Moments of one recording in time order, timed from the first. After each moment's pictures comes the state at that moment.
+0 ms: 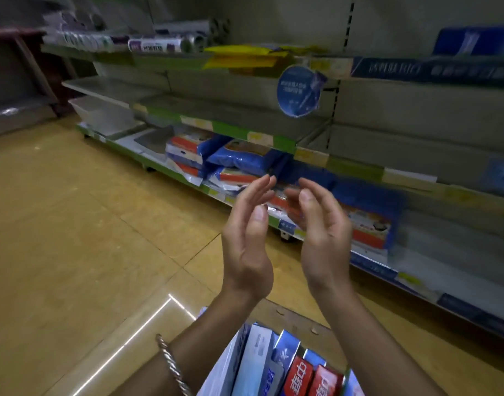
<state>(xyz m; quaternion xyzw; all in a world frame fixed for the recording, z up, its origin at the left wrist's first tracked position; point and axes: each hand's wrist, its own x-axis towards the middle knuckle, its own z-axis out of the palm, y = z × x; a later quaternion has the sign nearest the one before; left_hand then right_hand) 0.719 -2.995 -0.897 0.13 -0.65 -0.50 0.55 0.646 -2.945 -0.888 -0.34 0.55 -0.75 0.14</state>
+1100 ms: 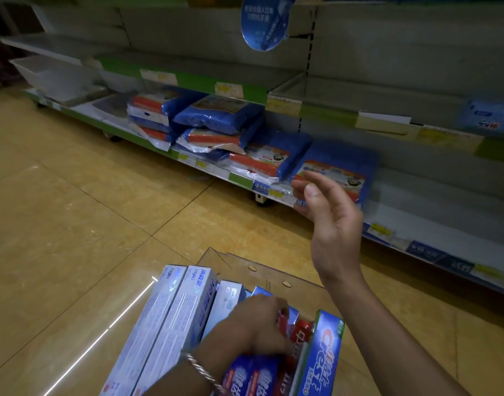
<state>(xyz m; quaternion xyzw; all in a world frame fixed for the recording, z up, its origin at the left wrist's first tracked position) 0.716 -2.945 -1.069 0.24 -0.91 -0.29 -0.19 0.615 -2.891 -0.974 -0.32 0.58 -0.74 0.11</state>
